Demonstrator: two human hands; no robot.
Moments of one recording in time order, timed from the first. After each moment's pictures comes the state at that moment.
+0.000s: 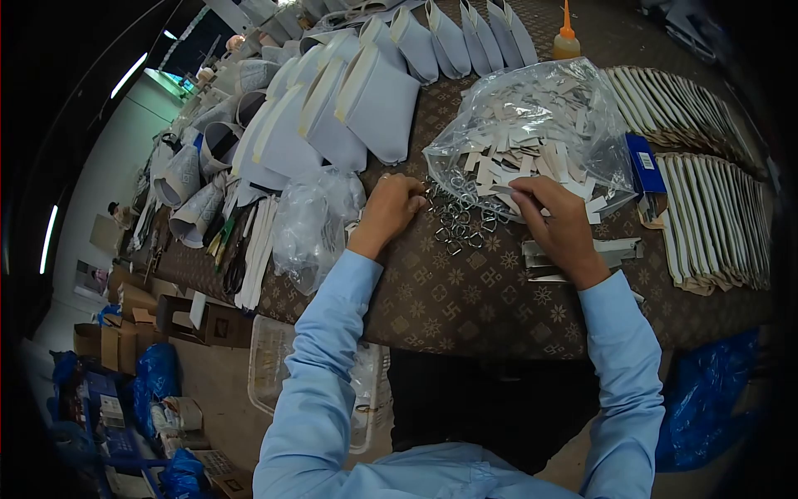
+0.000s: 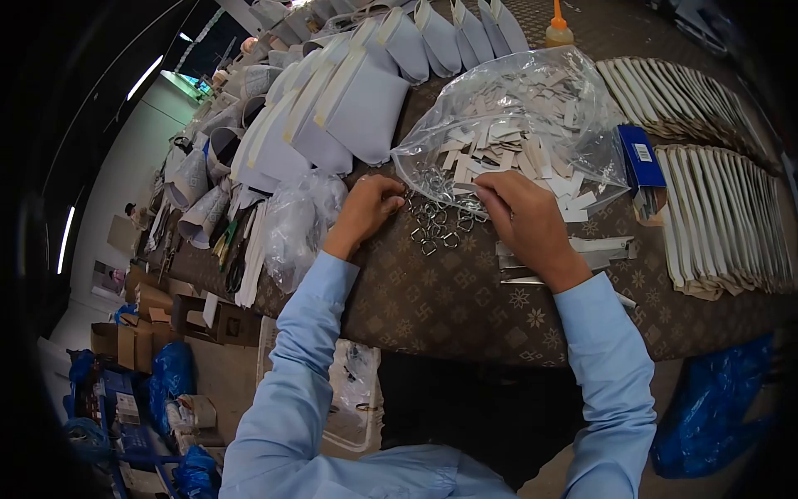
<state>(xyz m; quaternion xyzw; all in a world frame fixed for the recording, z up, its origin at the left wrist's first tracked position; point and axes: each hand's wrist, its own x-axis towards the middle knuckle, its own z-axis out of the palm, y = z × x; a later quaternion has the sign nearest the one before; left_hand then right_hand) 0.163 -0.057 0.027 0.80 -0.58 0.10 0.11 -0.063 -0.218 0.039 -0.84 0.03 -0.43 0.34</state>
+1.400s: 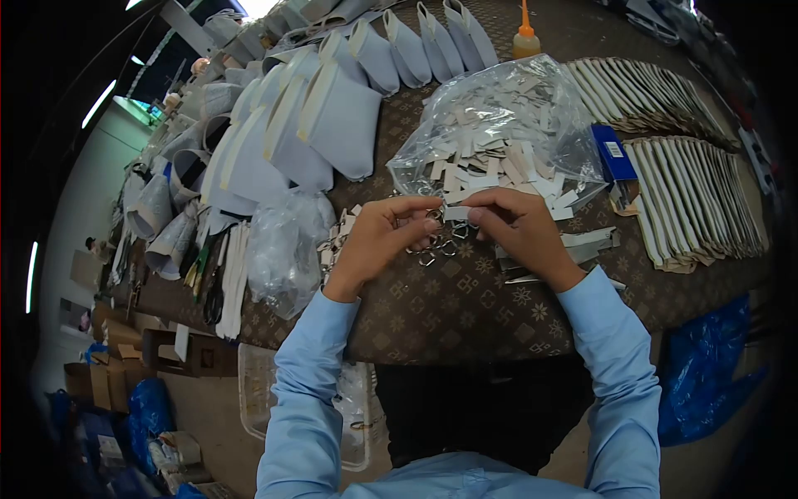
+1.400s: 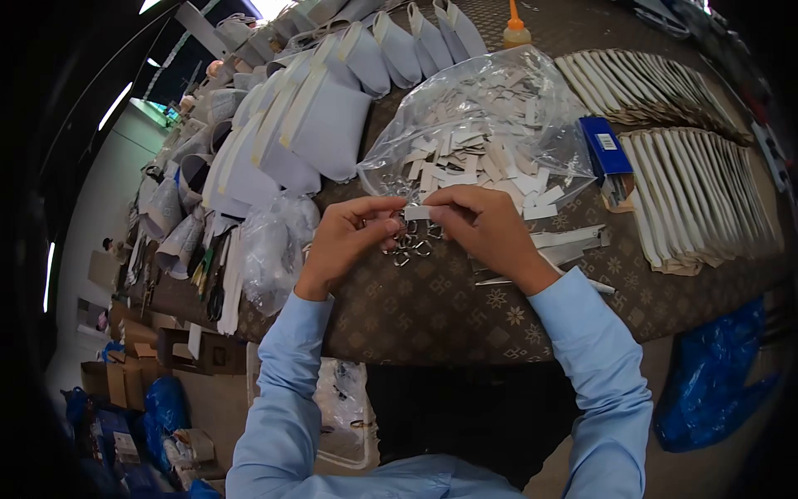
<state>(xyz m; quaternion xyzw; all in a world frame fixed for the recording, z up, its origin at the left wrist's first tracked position) 0.094 -0.053 0.075 0.64 -0.44 -0.36 0.51 -0.066 -0.205 0.044 -0.76 0.08 -0.28 0.58</state>
